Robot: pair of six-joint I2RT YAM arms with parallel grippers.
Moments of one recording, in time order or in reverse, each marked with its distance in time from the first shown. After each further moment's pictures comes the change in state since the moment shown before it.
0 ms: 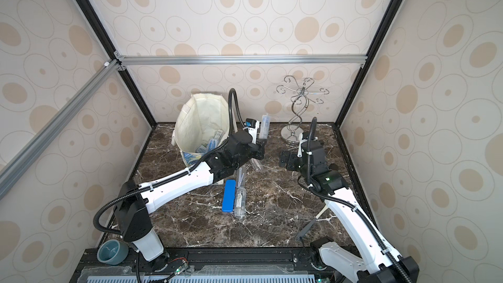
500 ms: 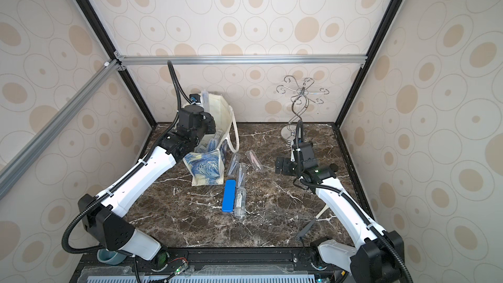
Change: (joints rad) left arm 0.348 -0.133 0.050 -0.266 -0.127 0.093; right arm 0.000 0.135 -0.029 -0.031 -0.072 -0.012
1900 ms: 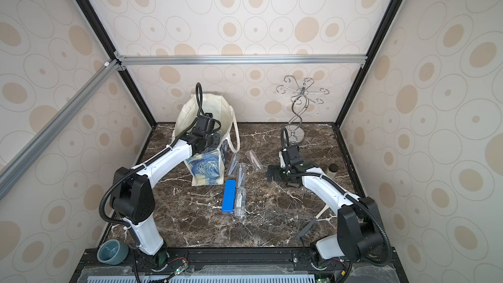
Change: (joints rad) left arm 0.089 0.223 -0.043 -0.077 0.136 0.049; right arm 0.037 0.238 -0.007 0.008 -0.129 0.006
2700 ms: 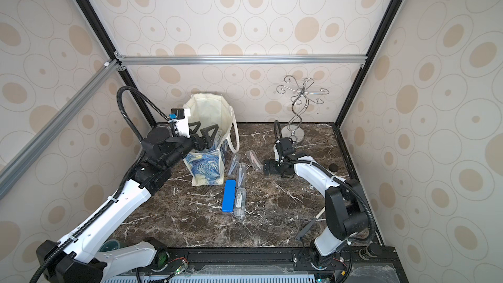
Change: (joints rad) left arm -0.084 -0.647 -0.422 0.517 0.393 -0.067; right arm 0.006 0.195 0.184 -0.032 0.028 -0.090
